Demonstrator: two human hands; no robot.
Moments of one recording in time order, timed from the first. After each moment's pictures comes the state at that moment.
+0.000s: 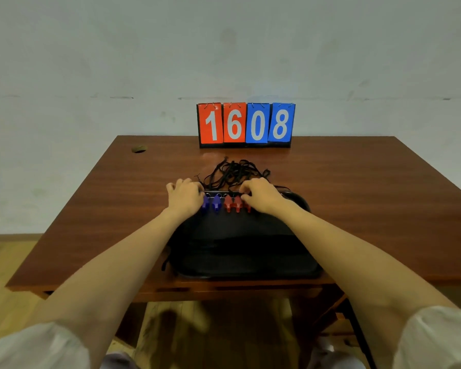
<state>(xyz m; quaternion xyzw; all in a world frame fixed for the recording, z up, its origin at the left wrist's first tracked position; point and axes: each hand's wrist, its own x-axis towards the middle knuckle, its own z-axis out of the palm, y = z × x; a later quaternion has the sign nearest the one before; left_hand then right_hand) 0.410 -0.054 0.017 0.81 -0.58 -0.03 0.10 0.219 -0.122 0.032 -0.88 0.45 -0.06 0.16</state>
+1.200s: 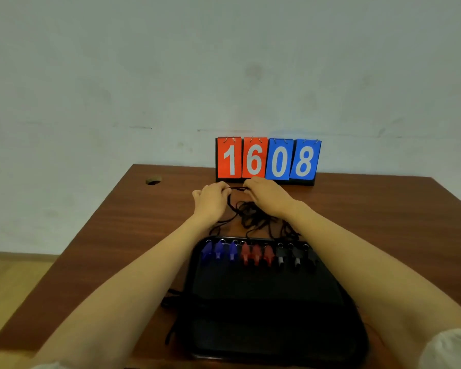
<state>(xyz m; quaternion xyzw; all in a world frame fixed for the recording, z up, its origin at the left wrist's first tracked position) 0.417 -0.131 0.070 0.78 -0.54 -0.06 0.30 0.277 -0.209 0.083 -0.94 0.33 -0.11 0.03</state>
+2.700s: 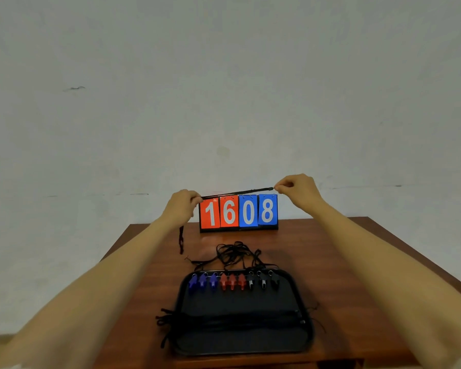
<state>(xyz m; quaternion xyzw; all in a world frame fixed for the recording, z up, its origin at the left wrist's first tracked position) 0.391 -0.016 0.215 0.71 -0.62 -0.04 0.35 0.117 -0.113 0.237 -0.76 0.48 -0.40 0.16</state>
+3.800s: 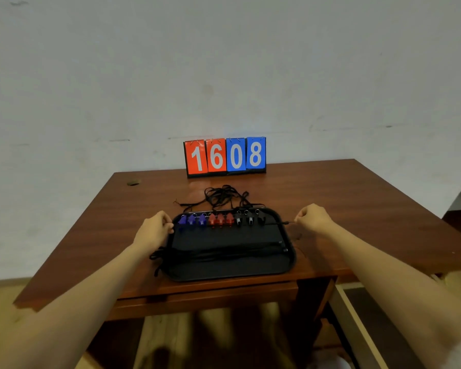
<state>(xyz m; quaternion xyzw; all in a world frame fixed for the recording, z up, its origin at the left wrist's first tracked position) 0.411 0.048 0.040 0.80 -0.52 -0.15 0.26 0.035 -0.071 0.052 -0.69 0.66 -0.16 0.26</state>
